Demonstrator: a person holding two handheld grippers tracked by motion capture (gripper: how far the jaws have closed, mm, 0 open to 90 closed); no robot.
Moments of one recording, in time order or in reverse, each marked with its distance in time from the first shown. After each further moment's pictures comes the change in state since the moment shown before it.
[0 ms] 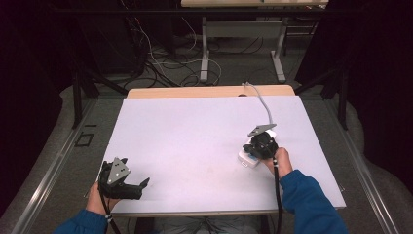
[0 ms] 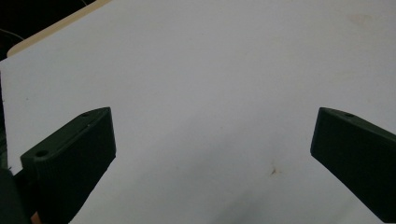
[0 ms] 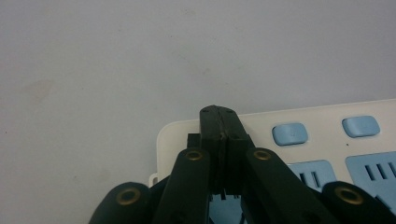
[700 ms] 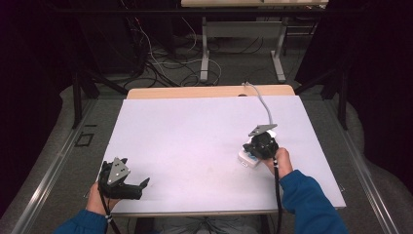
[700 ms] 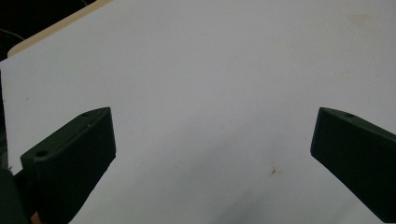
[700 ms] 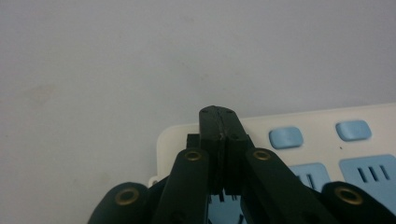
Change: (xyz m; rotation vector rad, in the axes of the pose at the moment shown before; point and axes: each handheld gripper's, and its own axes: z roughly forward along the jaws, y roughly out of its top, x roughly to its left) left arm -0.001 0.000 0.000 0.002 -0.004 -0.004; right arm 0.002 0.001 -0.005 0.015 -0.024 -0.006
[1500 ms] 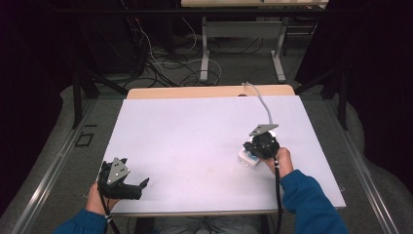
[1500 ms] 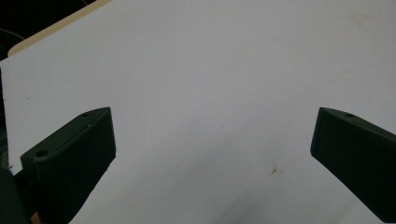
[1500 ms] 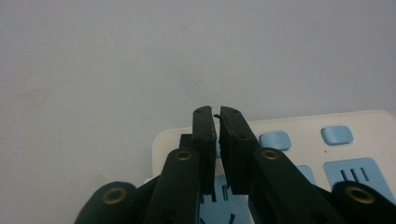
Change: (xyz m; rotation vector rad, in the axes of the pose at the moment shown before) left arm 0.001 0.000 0.000 0.003 0.005 0.004; right arm 0.000 0.001 -0.006 -0.055 -0.017 -0.015
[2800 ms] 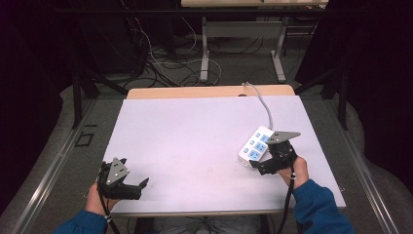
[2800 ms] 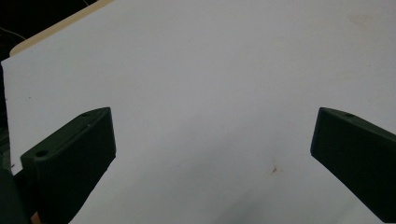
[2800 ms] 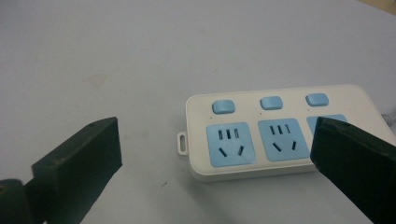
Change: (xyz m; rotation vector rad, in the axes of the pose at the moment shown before) left arm 0.000 -0.001 -0.001 -0.003 0.000 -0.006; right arm 0.007 -0.022 -0.058 -0.072 0.041 0.004
